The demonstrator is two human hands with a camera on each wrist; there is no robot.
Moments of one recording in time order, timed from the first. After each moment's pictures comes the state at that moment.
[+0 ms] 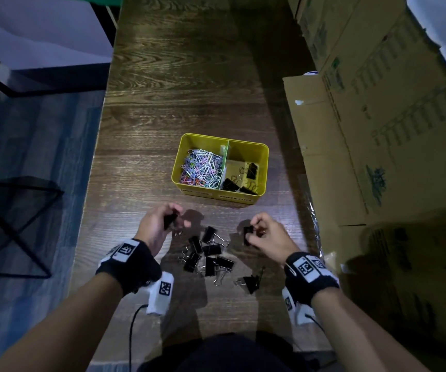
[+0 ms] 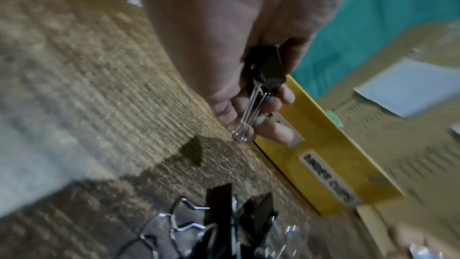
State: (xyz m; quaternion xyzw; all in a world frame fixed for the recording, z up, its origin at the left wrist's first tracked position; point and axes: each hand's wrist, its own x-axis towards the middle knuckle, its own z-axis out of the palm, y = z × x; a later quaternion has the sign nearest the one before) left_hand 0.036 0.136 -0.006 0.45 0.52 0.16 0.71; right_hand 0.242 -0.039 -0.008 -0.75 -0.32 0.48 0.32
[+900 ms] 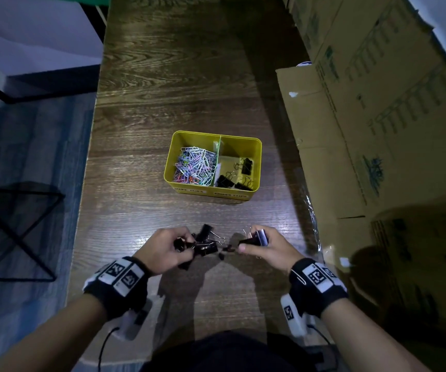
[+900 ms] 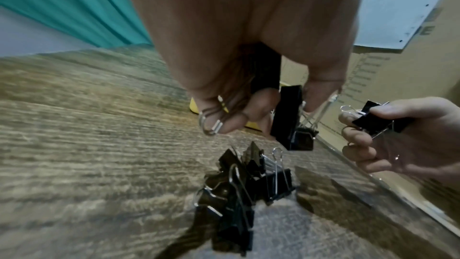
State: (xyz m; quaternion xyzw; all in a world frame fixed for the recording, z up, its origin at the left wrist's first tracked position) left_hand 0.018 0.109 0.002 0.80 0.33 -0.08 0.49; right_hand 0.237 -0.064 -0.022 -0.71 -0.29 0.55 0.32
